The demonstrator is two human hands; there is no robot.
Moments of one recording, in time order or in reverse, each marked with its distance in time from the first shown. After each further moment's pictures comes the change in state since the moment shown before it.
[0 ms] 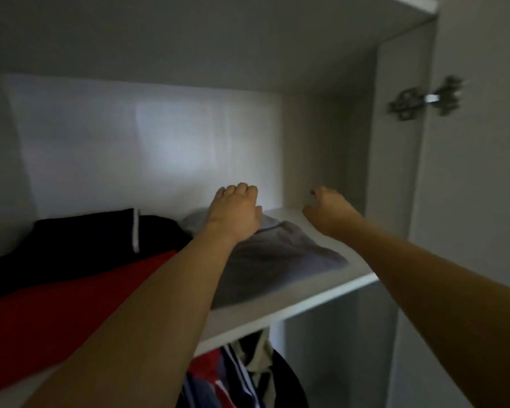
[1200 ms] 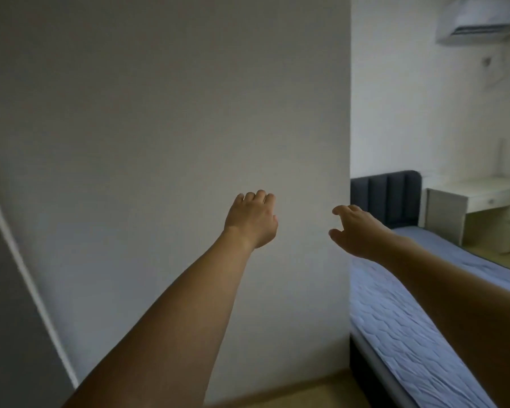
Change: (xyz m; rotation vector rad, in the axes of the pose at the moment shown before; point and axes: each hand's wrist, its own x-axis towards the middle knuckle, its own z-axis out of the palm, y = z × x) left_hand -0.418 0.822 -0.392 -0.582 0.166 1.133; right_hand -0.920 0.245 -0.529 -0.607 0.420 1.094
